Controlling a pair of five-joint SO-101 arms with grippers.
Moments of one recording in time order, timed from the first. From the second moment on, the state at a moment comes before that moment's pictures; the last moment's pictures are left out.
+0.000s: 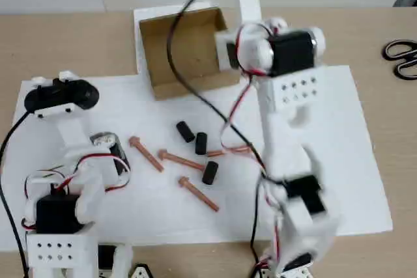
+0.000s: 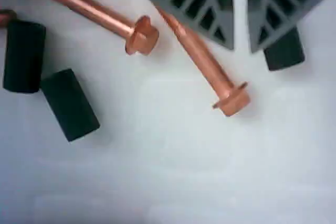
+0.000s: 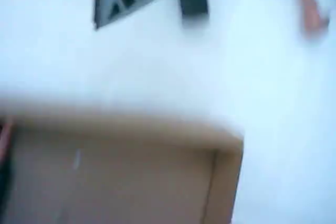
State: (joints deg) left arm -4.7 -63.3 44.7 77.9 16.9; right arm -20.2 6.8 -45.2 99.7 -2.9
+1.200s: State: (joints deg) left arm -11.4 -63.3 44.7 84.4 6.3; right arm -8.8 -25.9 13.7 98.9 -0.9
